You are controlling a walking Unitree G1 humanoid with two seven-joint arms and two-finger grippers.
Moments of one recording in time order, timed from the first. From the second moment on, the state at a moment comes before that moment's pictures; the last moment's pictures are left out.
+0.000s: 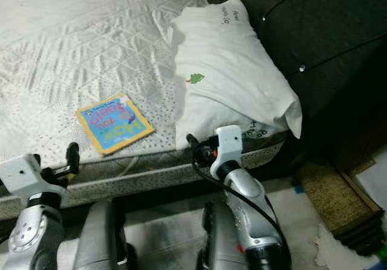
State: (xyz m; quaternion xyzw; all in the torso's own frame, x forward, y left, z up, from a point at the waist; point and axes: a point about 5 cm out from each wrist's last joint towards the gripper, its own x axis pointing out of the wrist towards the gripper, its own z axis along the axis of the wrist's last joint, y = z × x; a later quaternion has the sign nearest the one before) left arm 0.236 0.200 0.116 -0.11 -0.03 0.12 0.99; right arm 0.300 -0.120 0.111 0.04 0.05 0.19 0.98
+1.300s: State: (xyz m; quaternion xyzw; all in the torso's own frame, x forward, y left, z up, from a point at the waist) left arm 0.233 0.220 0.105 -0.13 0.01 0.21 0.97; right arm 0.299 -0.118 0.111 0.06 0.05 0.20 0.98
